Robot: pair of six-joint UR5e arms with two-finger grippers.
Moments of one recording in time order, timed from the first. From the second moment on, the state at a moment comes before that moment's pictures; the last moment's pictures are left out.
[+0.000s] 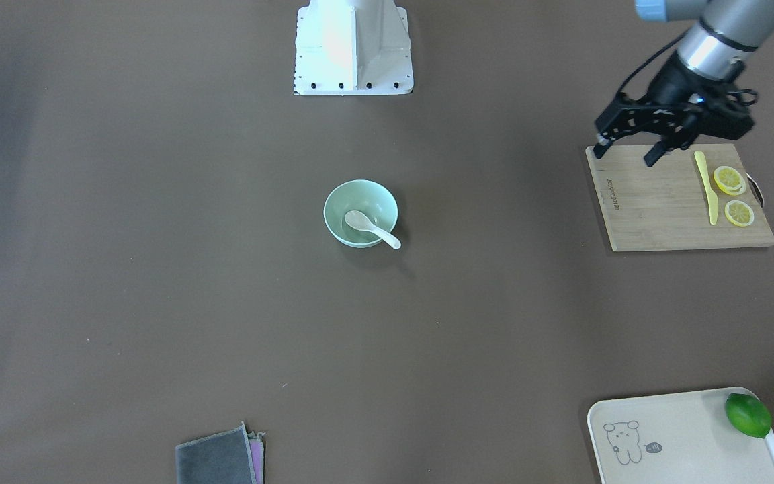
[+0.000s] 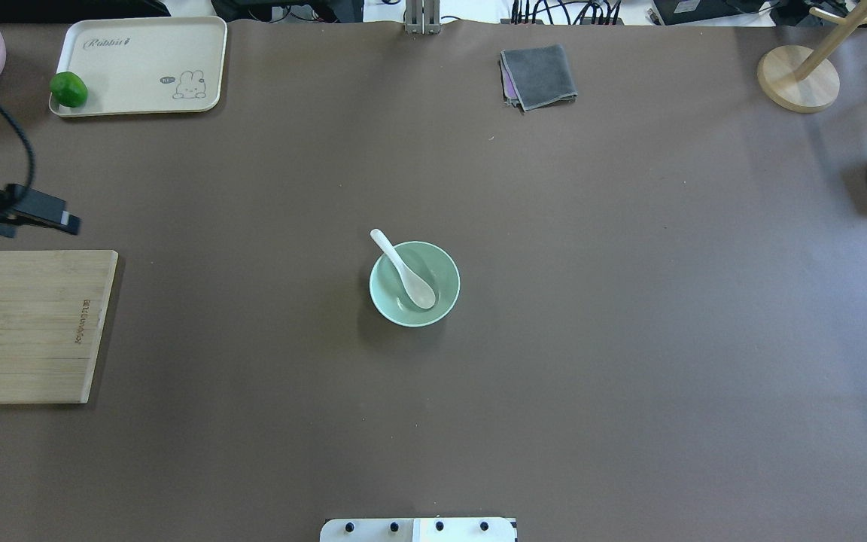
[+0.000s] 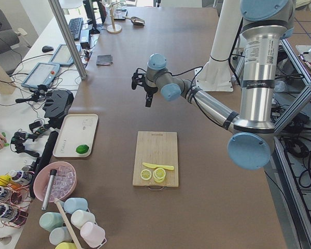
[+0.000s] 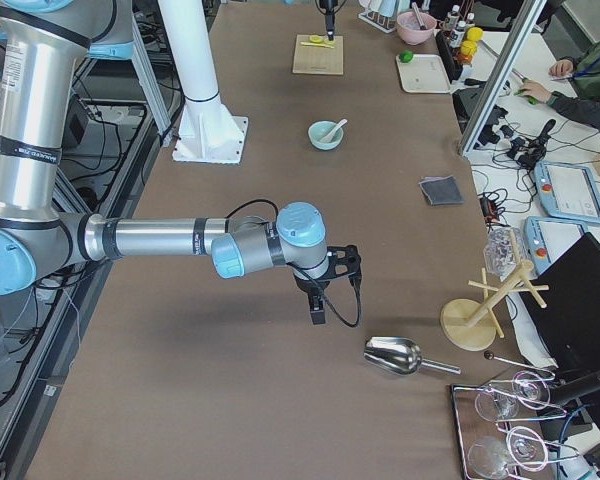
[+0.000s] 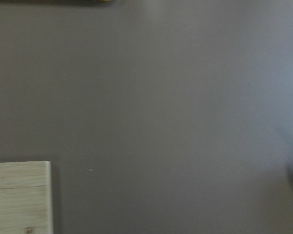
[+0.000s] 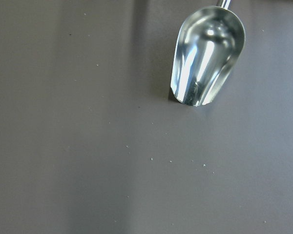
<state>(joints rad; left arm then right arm) -1.10 -1.56 -2.07 -1.82 -2.32 -0.82 1.49 -1.82 1.84 -1.31 2.29 0.15</state>
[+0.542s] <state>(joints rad) -1.44 -1.48 -1.94 -1.58 -2.41 -0.11 1.49 -1.85 1.84 -1.31 2.23 0.15</state>
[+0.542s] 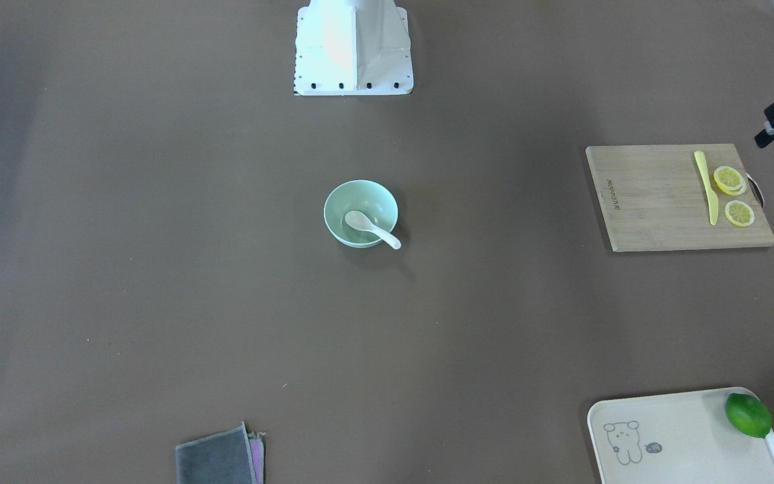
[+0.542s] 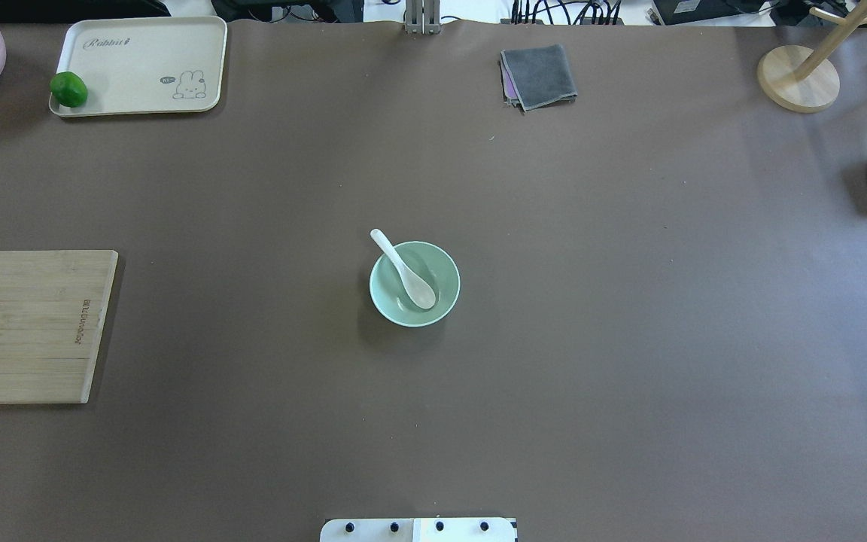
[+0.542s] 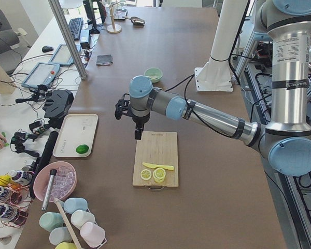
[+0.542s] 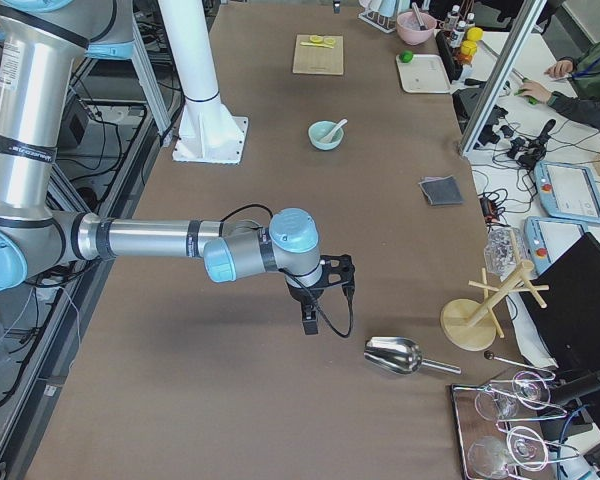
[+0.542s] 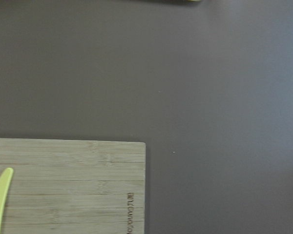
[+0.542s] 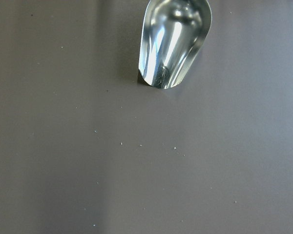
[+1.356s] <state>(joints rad) -1.52 -1.38 -1.80 -1.58 -2.40 0.15 1.49 -1.85 1.81 -1.31 2.24 0.15</state>
